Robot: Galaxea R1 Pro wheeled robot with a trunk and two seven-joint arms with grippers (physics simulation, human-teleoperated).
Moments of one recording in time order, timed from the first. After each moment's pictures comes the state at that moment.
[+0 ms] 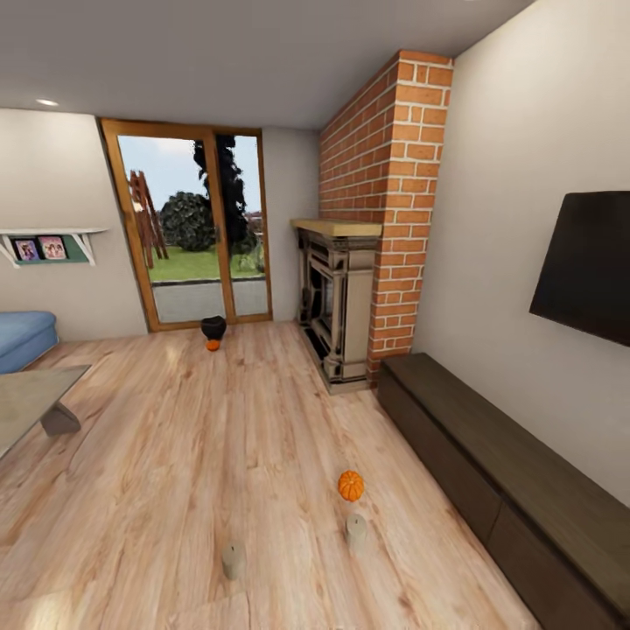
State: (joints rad) left arm -0.04 0.02 0.11 -0.28 0.15 -0.37 0.00; right arm -0.02 0.00 -0.01 -0.32 0.00 -0.63 -0.05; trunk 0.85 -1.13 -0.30
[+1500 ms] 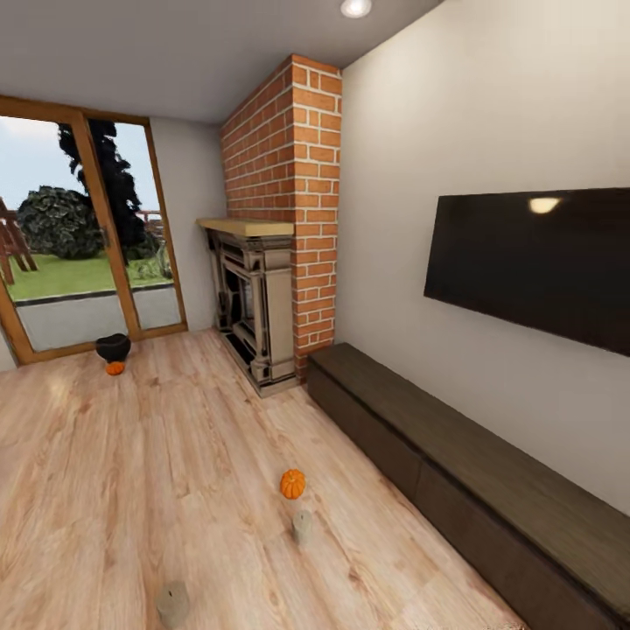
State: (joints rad) left arm -0.04 0.02 0.11 -0.28 0.15 -0.43 0.00; right arm -0.02 0.00 0.00 -0.32 0.00 -0.63 -0.05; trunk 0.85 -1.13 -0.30
